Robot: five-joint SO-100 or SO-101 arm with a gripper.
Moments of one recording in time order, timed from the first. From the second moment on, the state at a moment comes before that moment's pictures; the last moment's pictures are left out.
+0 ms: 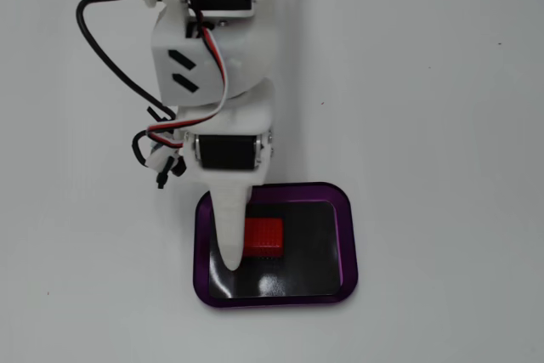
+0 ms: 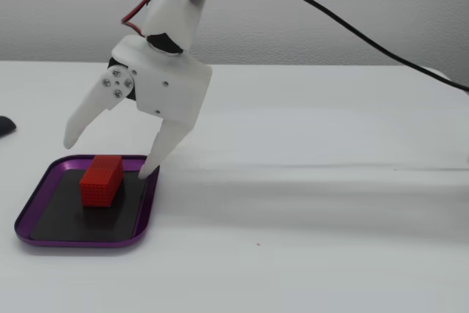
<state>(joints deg) 8.3 54.5 50.1 76.8 -11.6</state>
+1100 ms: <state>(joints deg) 7.2 54.5 50.1 73.0 -11.6</state>
